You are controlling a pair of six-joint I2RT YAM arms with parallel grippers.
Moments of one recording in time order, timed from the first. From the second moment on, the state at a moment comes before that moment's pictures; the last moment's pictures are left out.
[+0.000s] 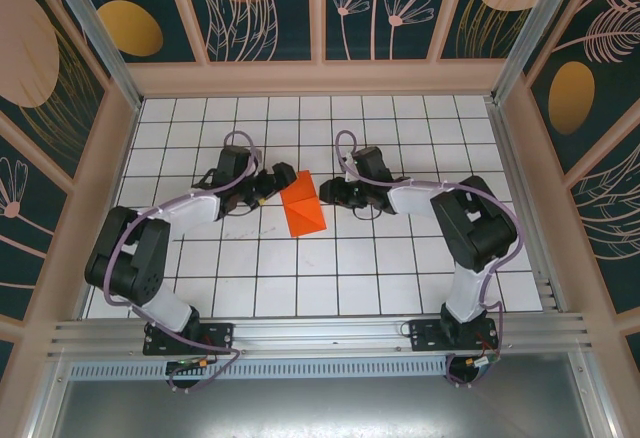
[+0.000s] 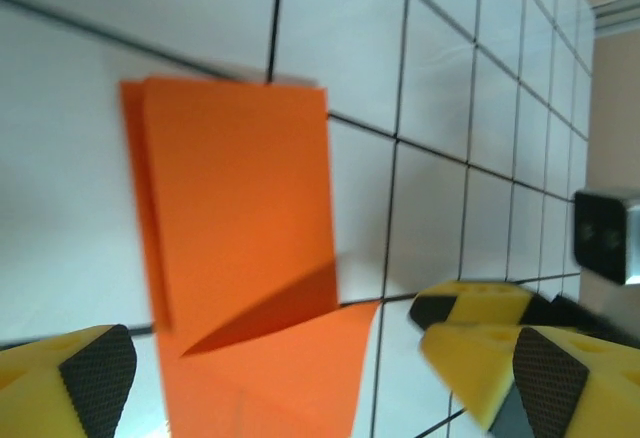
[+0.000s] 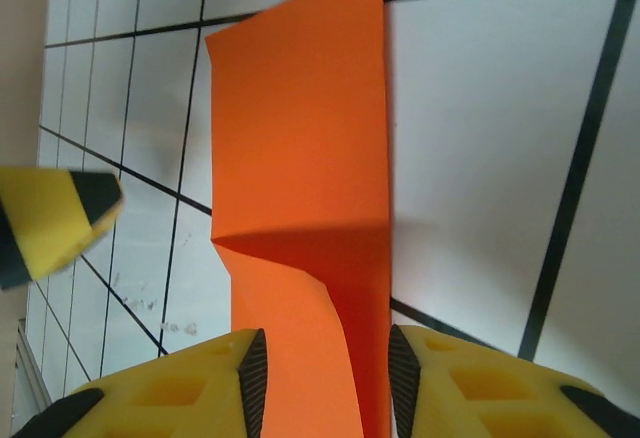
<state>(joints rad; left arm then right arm) -0.36 1.60 0.81 0.03 0.40 -0.86 0.55 1.84 0.96 0.11 -0.50 0.63</state>
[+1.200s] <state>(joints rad) -0.36 1.61 0.69 0.22 0.55 -0.93 0.56 1.95 0.98 0.24 -0.58 0.55</state>
